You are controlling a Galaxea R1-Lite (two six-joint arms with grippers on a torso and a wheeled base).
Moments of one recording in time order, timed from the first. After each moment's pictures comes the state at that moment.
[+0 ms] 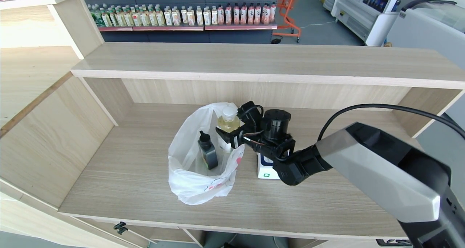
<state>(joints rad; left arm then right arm) 0.00 0.00 0.00 0.00 -0.07 0.03 0.60 2.47 -1.52 -1.00 0.15 -0.16</state>
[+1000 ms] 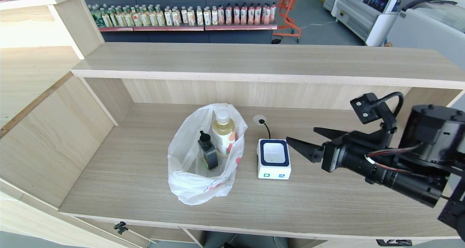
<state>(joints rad) 0.00 0.00 0.00 0.00 -0.07 0.03 0.49 1.56 -0.53 -0.92 0.13 0.08</state>
